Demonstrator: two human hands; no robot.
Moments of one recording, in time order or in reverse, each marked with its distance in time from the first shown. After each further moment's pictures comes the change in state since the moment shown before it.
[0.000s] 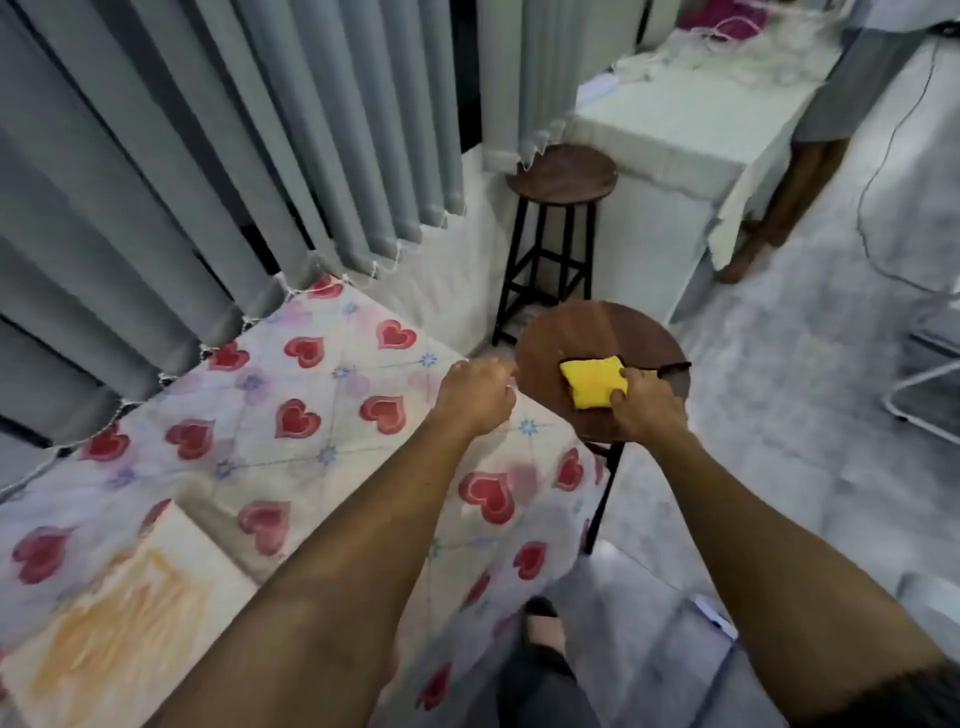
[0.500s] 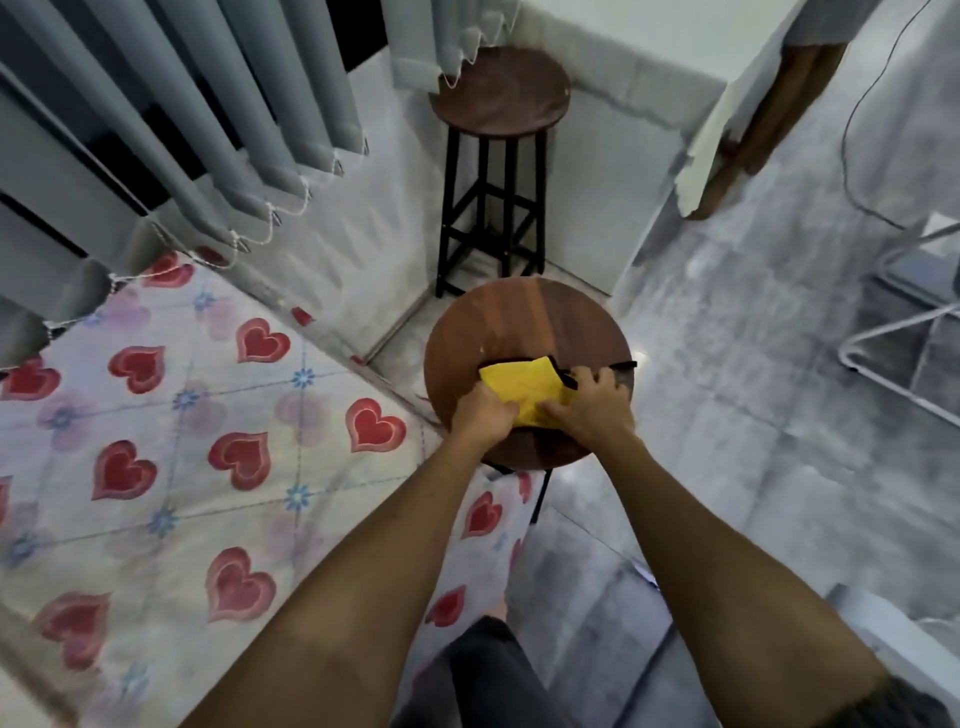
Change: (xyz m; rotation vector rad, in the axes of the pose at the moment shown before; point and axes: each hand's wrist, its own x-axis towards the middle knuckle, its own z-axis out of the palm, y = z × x) left_hand 0.140 0.078 0.115 -0.568 -0.324 -0.532; right_hand 0.104 0.069 0.032 -0.030 -0.144 0.091
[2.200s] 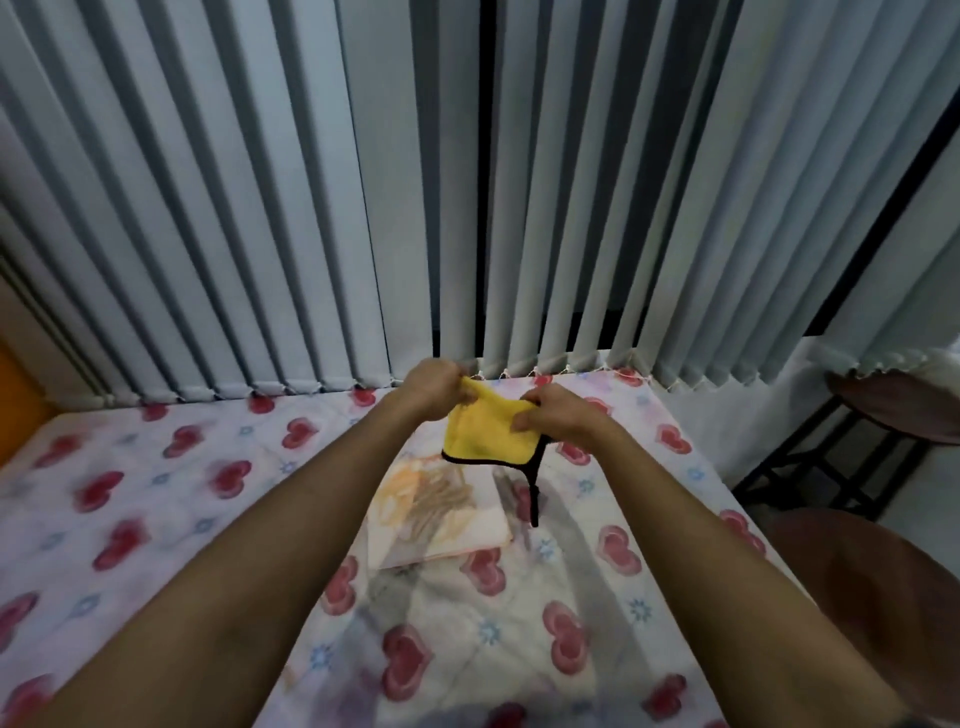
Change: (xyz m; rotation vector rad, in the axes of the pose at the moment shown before) left_hand -0.382 -0.327 -0.313 0.304 0.739 -0.088; right_hand -0.359 -0.417 0.013 0.094 -0.532 -0.992
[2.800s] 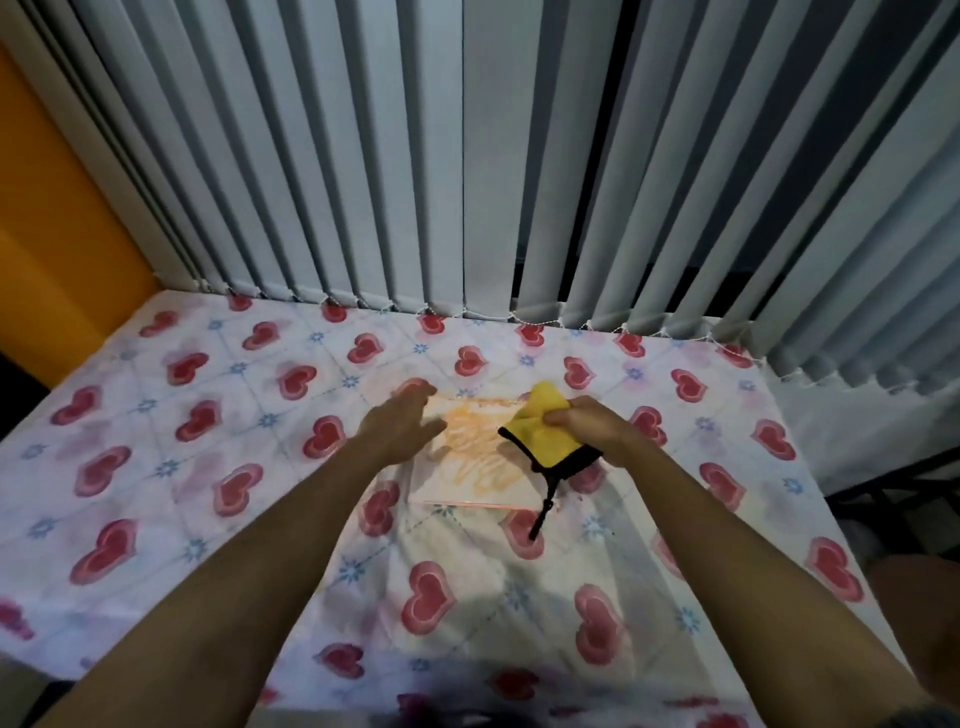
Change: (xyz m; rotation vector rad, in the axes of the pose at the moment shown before) left_hand -0.069 -0.112 0.109 -0.230 -0.033 -0.374; right_hand 0.066 0.055 0.073 0.154 -0.216 0.154
